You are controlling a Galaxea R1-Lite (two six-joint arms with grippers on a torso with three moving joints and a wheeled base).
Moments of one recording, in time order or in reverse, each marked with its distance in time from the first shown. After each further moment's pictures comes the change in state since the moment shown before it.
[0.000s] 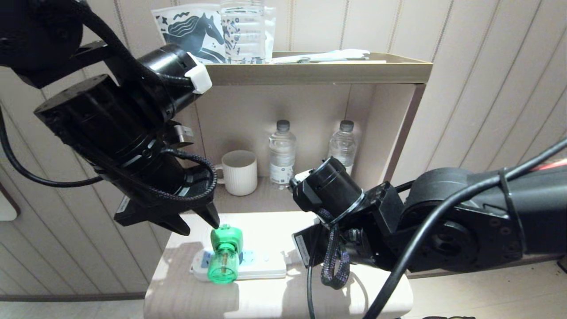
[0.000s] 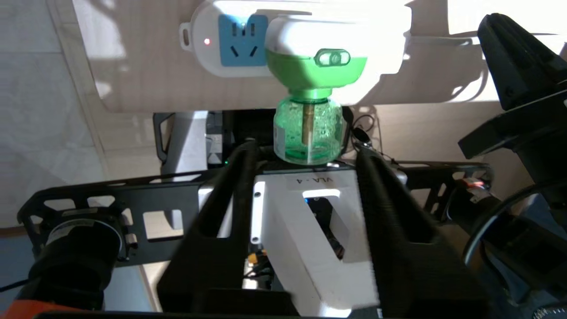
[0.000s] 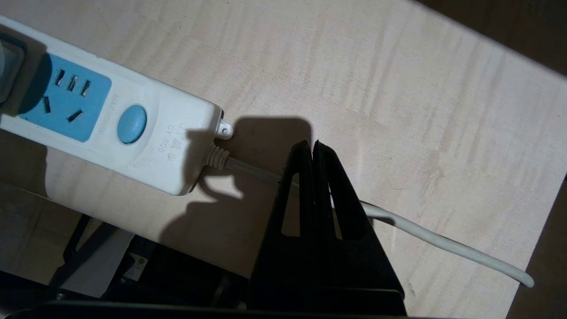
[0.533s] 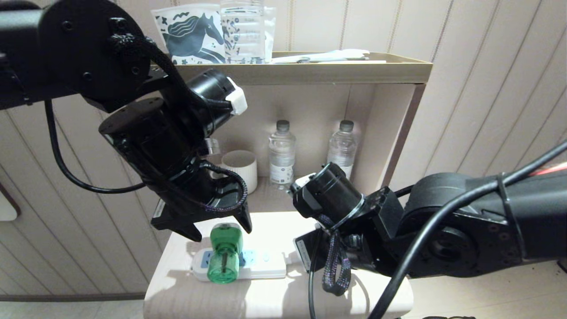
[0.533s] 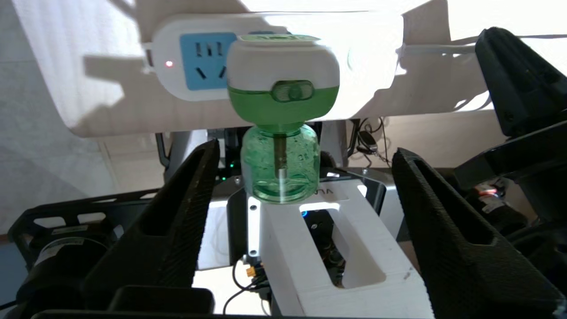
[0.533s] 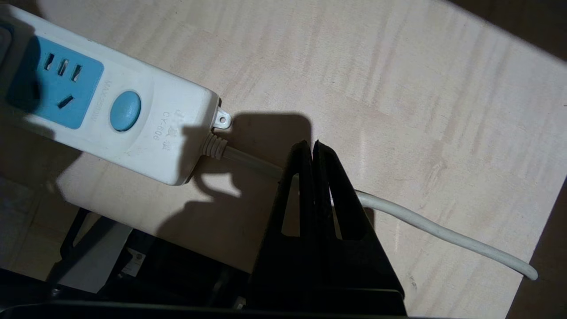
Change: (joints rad) left arm -0.045 0.083 -0.001 -0.058 0.020 -0.009; right arm 0.005 -0.002 0.020 -0.001 -0.004 0.006
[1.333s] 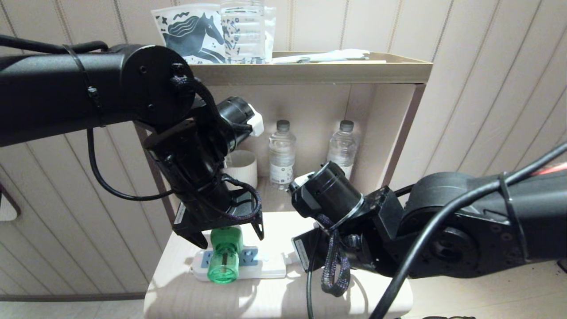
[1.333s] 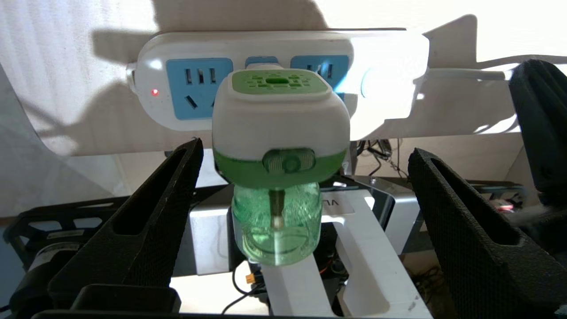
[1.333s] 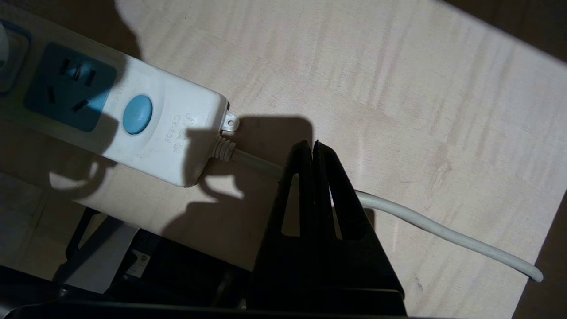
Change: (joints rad) left arm 0.003 0.091 0.002 -0.023 -0.002 -0.005; right arm 0.007 -0.001 -0.008 -0.001 -0.001 0.008
